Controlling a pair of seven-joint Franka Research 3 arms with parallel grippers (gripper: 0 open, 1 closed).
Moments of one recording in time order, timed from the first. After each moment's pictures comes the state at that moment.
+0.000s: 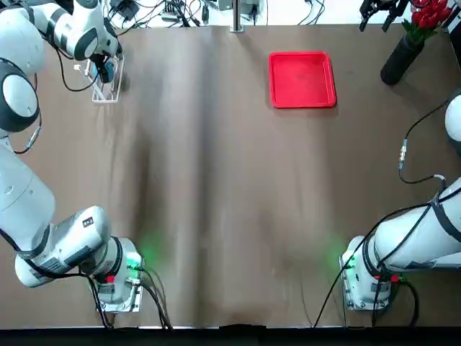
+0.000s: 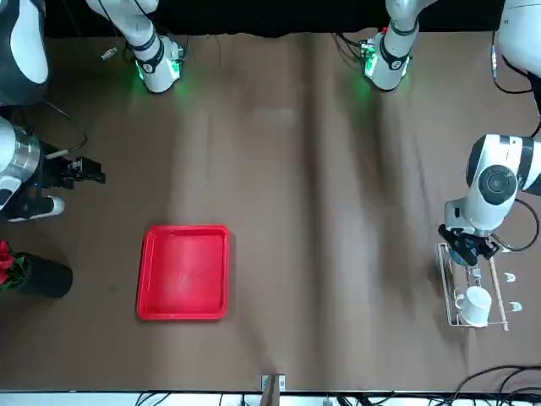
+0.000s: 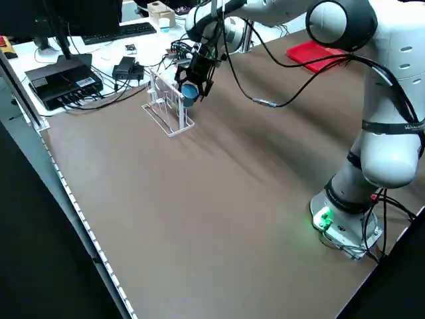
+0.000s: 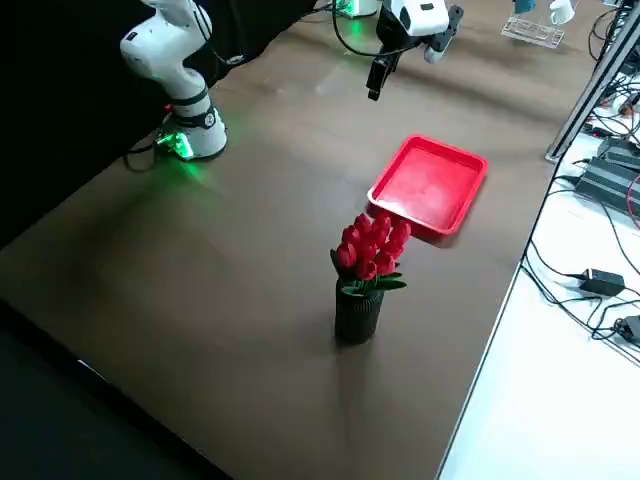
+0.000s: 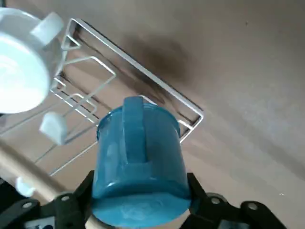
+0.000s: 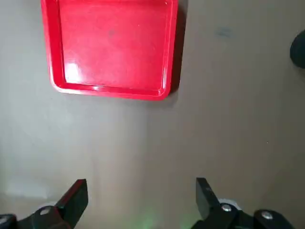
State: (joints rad) left arm 0.46 0.42 -0.39 -1.89 0.77 2.28 0.53; right arm -0.01 0.19 0.03 -1.49 0.09 1.50 -0.07
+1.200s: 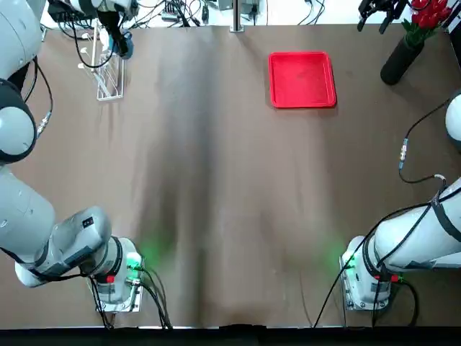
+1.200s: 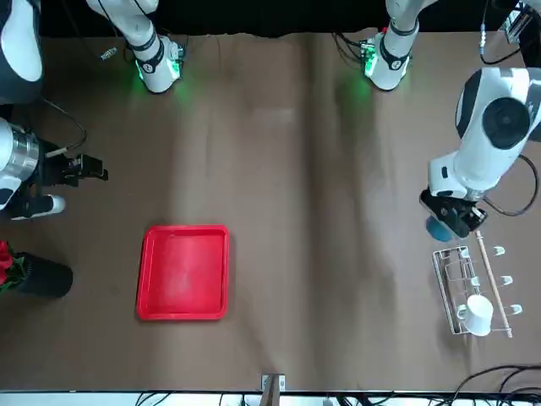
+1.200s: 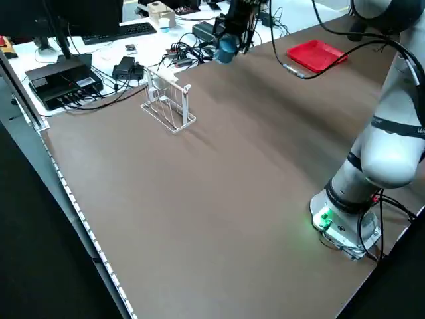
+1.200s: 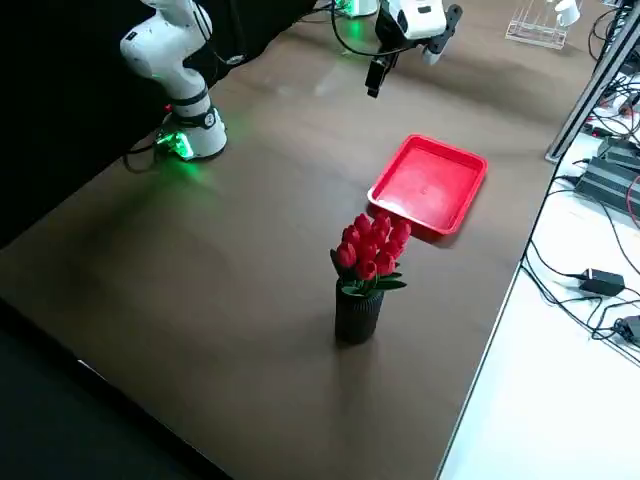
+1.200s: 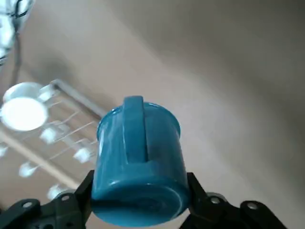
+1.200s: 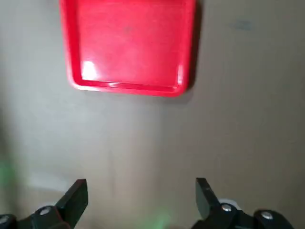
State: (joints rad) left arm 0.45 0.18 -0.65 -1.77 0.30 1.90 0.52; right arm -0.02 0.19 0.03 -1.49 0.20 1.49 -0.07
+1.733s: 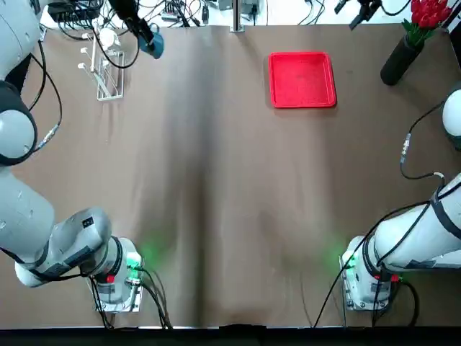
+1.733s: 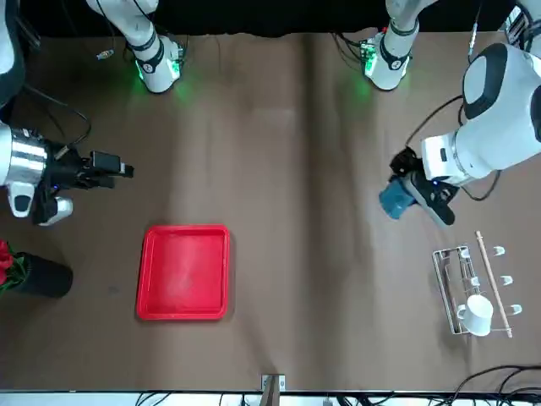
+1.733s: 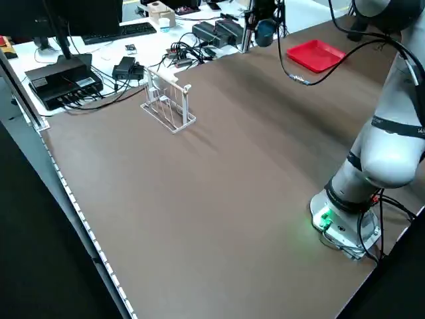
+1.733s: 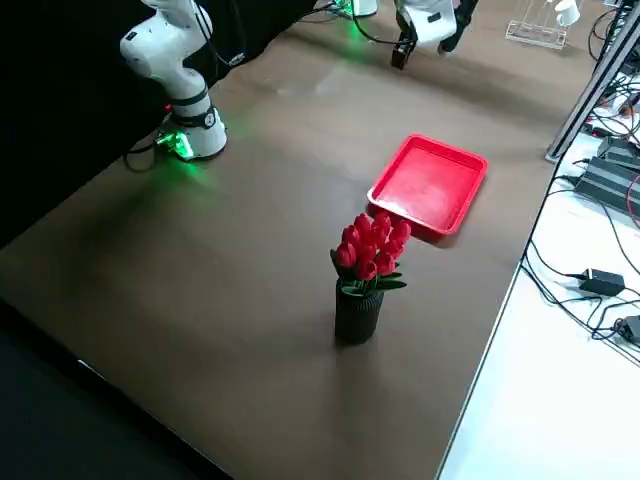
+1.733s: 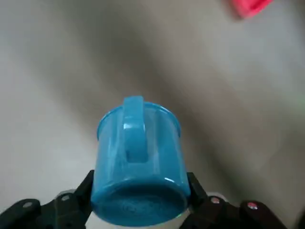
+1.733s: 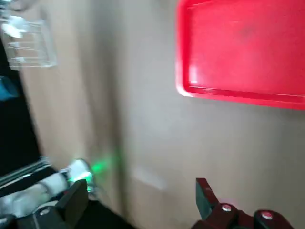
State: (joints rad) left arm 0.45 0.18 -0.69 -1.70 -0.24 1.80 0.50; right arm -0.03 0.23 0.03 -1.49 0.64 1.50 -0.07
